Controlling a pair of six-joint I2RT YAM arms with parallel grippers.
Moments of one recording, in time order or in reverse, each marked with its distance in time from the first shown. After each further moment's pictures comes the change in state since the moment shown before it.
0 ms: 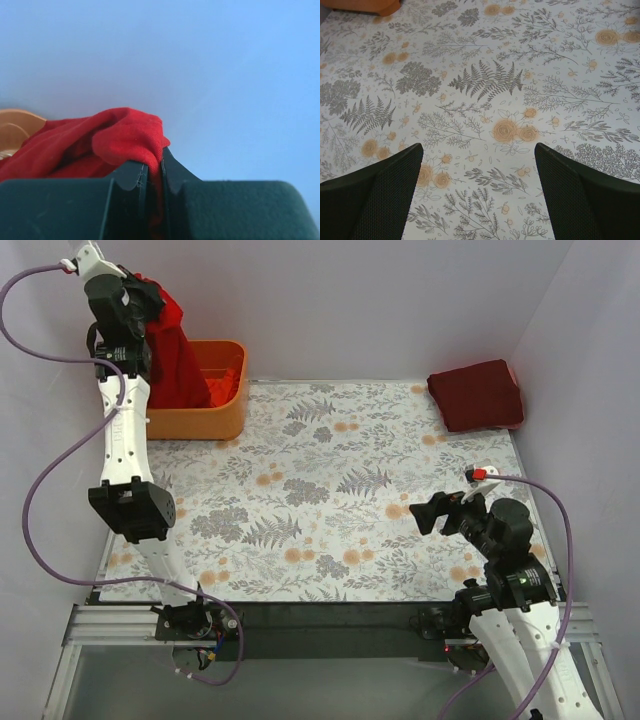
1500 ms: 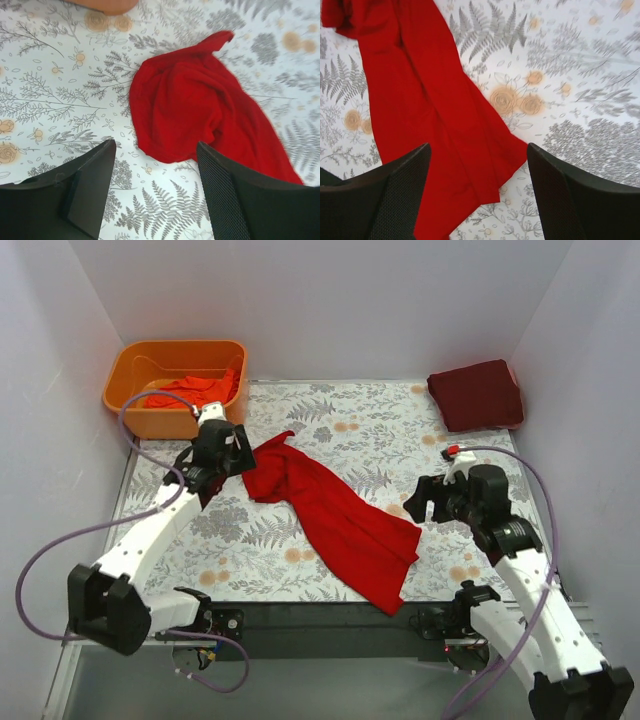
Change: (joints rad) left arm -0.473 -0.655 -1.279 -0.153 -0.272 0.056; right arm 0.000 0.307 0.120 -0.071 -0.016 -0.049
